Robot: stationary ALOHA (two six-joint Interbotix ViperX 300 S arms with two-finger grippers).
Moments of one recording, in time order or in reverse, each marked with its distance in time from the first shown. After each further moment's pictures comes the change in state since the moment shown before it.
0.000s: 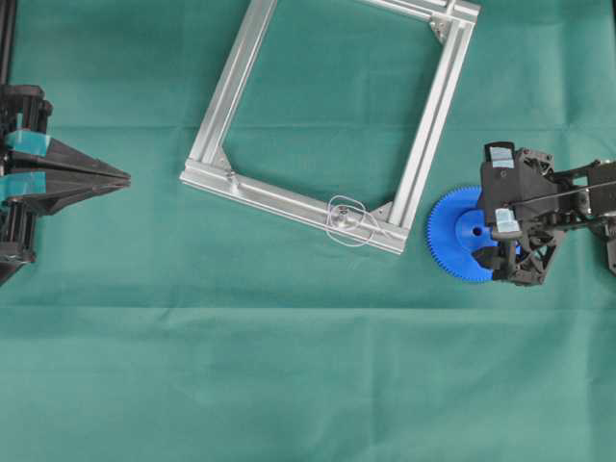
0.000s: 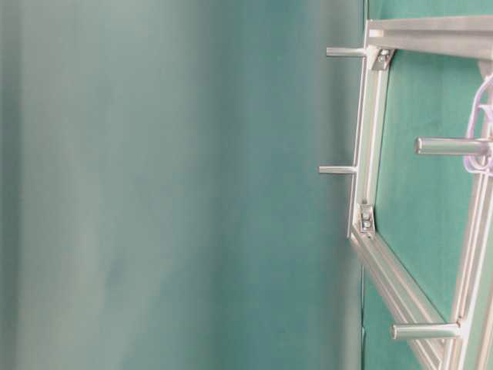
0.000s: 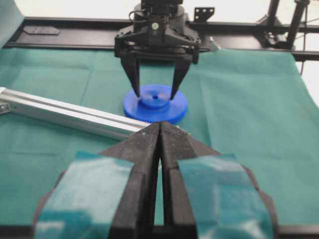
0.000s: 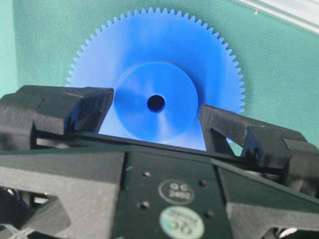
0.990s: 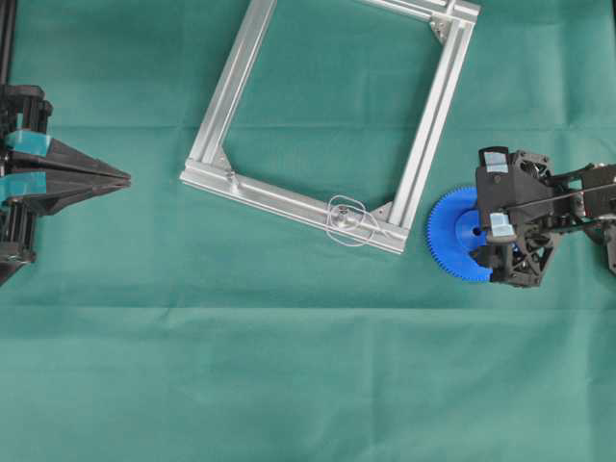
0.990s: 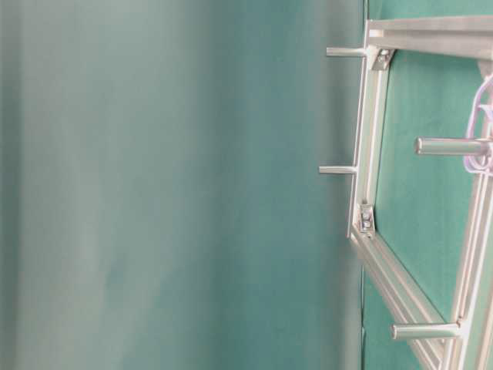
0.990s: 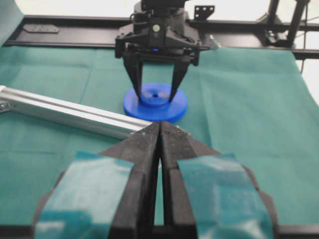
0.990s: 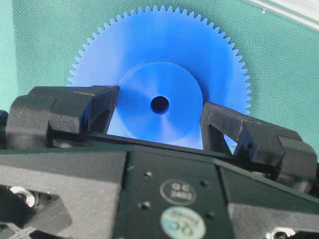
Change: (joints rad) left arm -0.002 0.000 0.002 0.000 0.005 0.000; right arm 0.006 0.034 0.000 0.000 -0.005 0.000
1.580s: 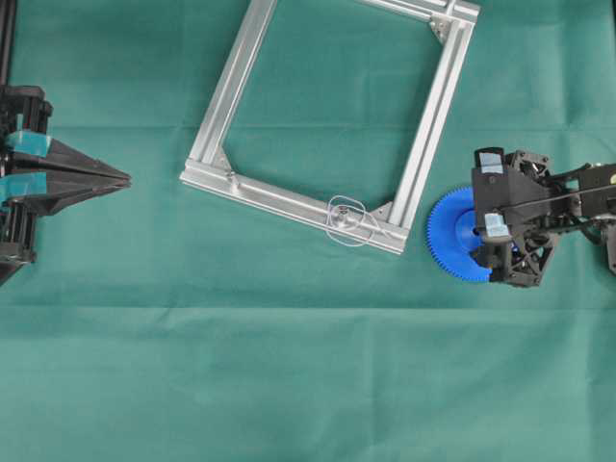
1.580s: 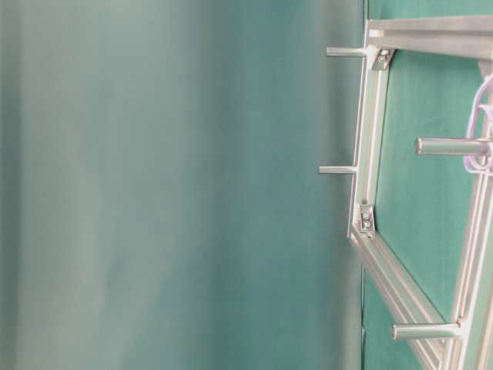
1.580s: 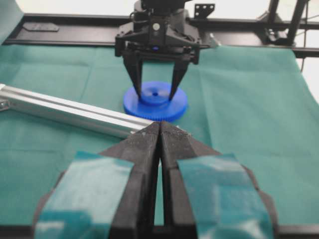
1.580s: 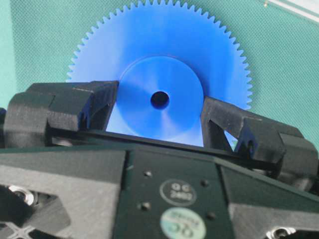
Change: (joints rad) left arm 0.002 0.000 -0.002 0.000 0.005 0.000; right arm -0.002 0.000 -0.018 0.000 0.049 0.000
